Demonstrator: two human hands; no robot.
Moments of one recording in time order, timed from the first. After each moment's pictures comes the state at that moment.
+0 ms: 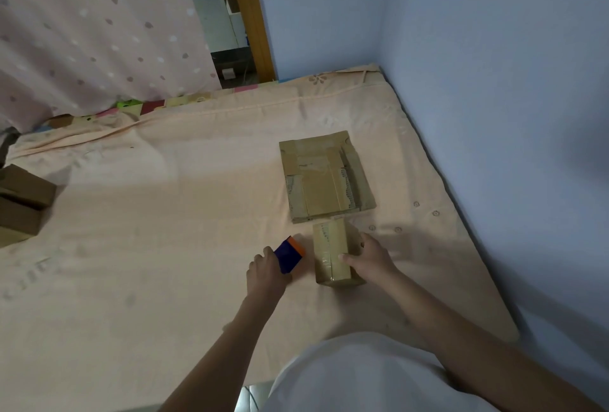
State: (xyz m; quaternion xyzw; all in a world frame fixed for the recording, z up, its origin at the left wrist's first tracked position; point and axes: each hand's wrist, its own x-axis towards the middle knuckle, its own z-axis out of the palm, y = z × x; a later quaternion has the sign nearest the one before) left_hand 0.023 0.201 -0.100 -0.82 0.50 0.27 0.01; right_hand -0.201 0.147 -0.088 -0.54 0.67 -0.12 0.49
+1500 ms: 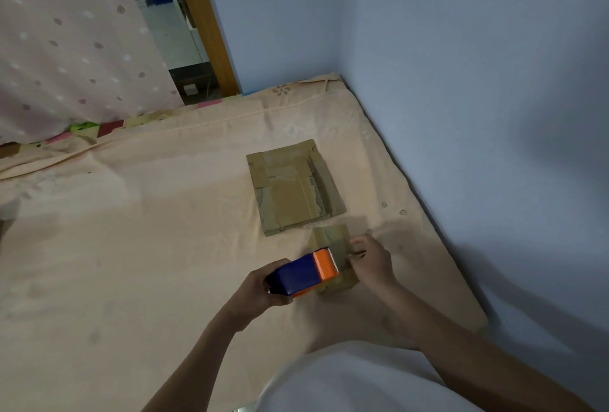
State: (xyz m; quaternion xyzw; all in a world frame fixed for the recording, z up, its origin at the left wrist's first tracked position) left_hand 0.013 0.207 -0.078 -0.57 0.53 0.58 -0.24; right_hand -0.246 0.154 -0.089 -0.51 0.72 -0.22 0.41
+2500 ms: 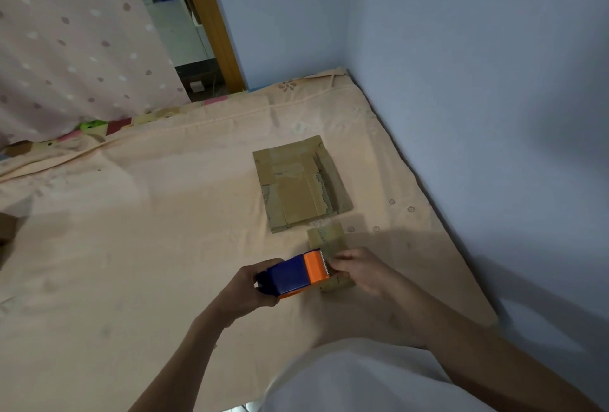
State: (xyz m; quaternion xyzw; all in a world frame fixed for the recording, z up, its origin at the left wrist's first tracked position) left_hand 0.048 0.206 -0.073 -0.60 0.57 0.53 -0.17; right_hand -0.226 0.152 -0.093 -0.38 0.57 -0.18 0.71
